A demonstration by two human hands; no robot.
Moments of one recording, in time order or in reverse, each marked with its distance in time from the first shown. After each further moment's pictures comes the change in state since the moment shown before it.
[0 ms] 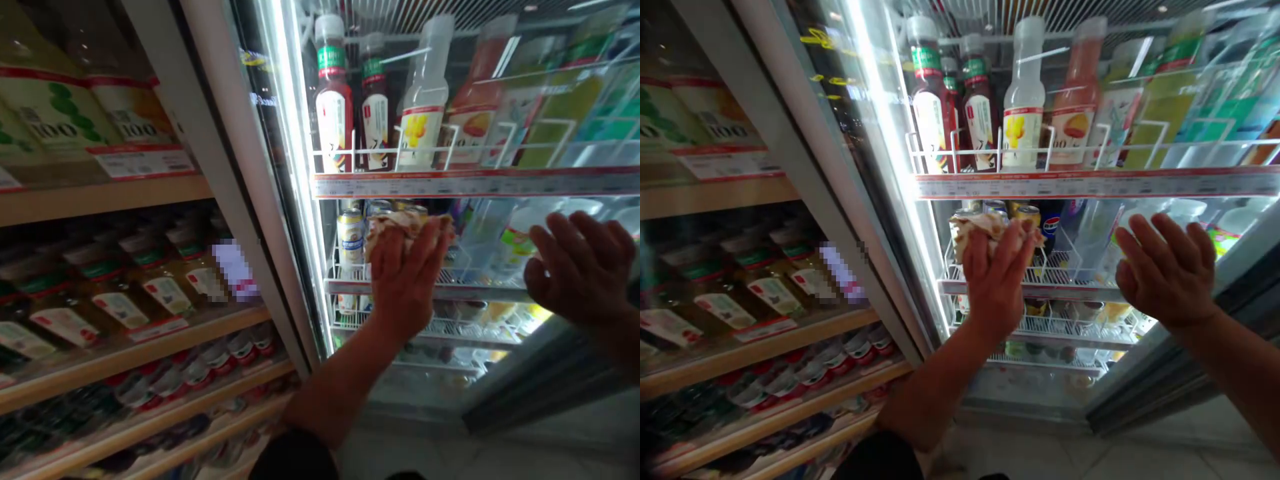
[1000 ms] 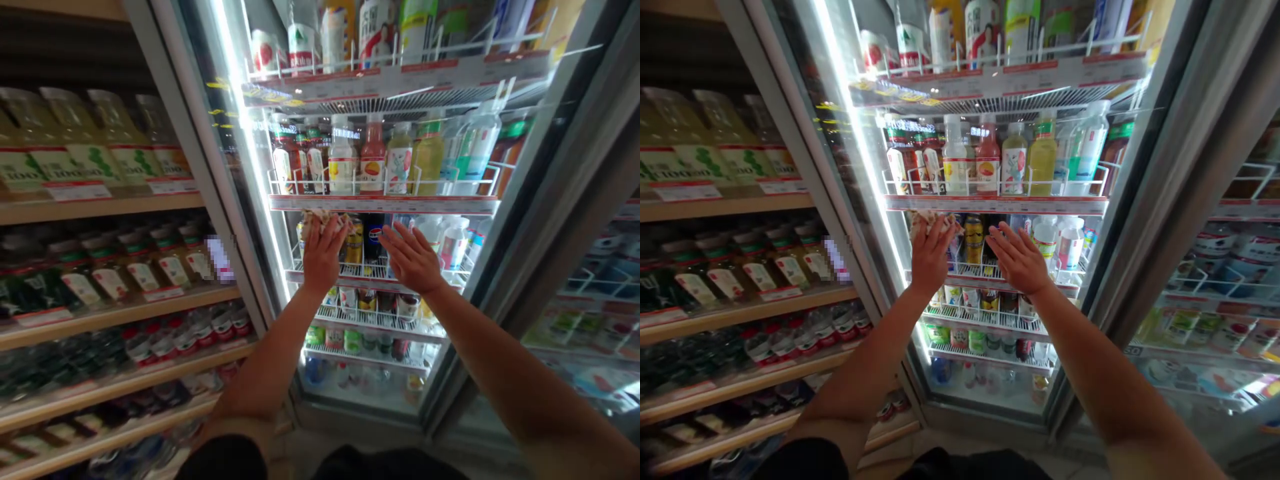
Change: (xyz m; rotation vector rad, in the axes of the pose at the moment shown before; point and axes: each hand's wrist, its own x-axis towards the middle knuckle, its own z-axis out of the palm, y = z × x) left_hand 0.029 0.022 0.007 0.115 -0.035 0.050; right_hand 0.014 0.018 0.002 0.319 -0.001 -0.180
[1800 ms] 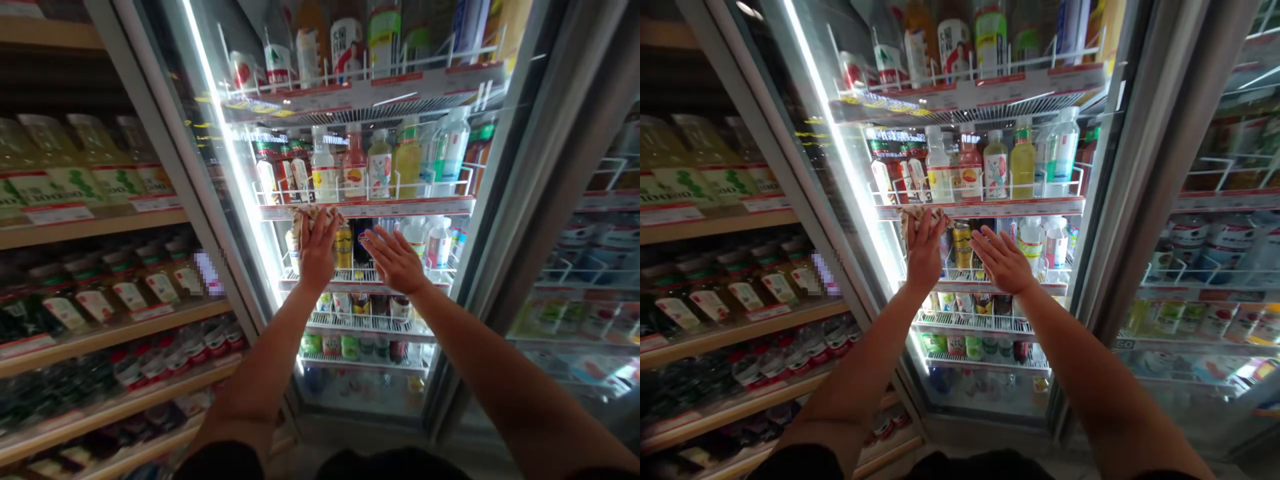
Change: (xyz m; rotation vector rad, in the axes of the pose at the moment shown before) left_hand 0.026 0.014 0.009 -0.089 0.032 -0.022; right_hand 0.001 -0.001 0.002 0.058 -0.027 0.037
